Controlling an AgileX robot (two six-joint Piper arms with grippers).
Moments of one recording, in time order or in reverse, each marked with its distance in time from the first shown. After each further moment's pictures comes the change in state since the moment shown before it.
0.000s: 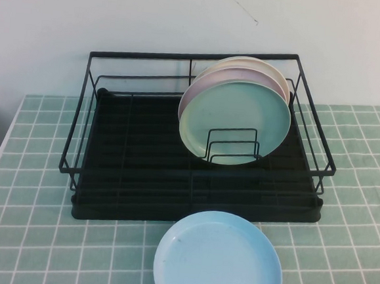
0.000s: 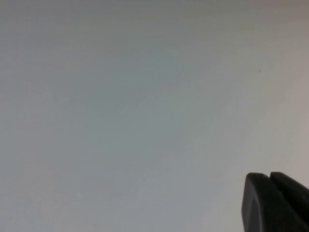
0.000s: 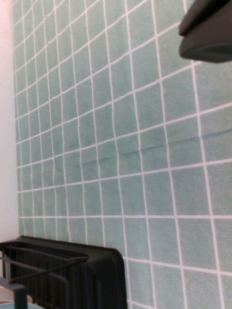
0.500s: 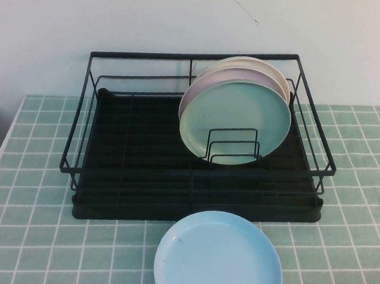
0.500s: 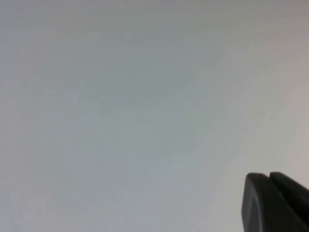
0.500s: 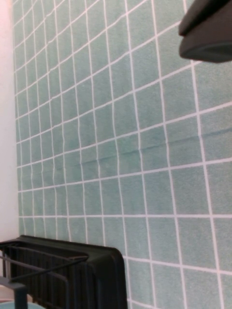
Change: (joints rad) right arm 0.000 0.000 0.000 0.000 0.000 0.000; left arm 0.000 0.332 -0.601 0.000 0.410 -0.088
